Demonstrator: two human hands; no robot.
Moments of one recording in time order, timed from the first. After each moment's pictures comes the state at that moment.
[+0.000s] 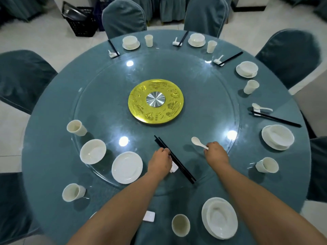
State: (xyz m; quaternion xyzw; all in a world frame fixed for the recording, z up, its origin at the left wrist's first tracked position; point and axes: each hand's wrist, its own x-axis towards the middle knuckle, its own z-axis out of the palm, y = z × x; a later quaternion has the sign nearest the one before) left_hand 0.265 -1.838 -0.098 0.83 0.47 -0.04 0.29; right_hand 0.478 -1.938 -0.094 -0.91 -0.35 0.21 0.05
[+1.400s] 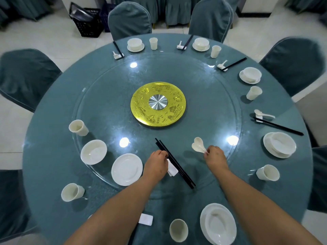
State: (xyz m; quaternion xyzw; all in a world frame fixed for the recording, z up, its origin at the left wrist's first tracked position) left_hand 0.249 -1.828 -0.116 0.83 0.47 0.04 0.29; right_hand 0.479 -1.927 -0.109 -0.91 -0.33 0.22 0.11
